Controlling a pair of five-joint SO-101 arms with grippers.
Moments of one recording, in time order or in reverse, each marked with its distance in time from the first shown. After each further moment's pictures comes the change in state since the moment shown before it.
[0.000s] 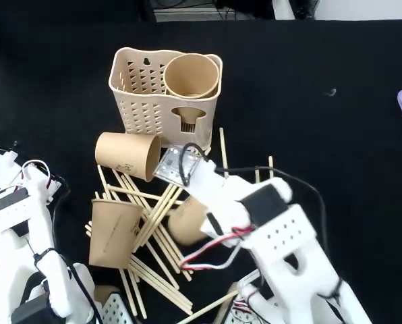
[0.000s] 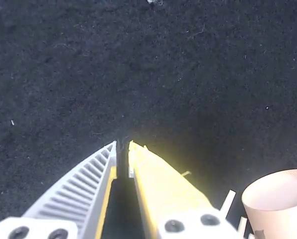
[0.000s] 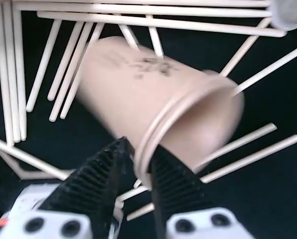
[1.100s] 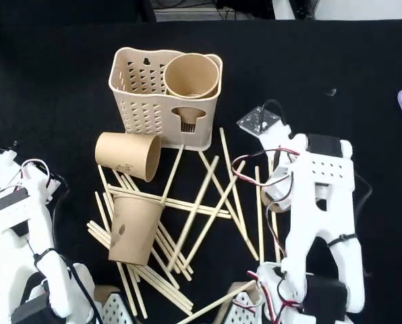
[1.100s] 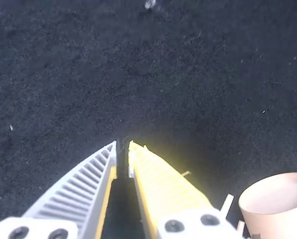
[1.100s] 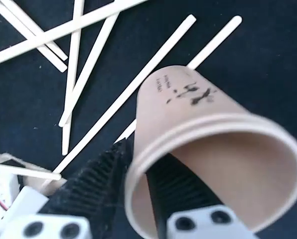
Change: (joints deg) left arm 0.0 0.0 0.0 -1.2 0.0; right arm 39.7 26.1 -5.9 -10.1 19.7
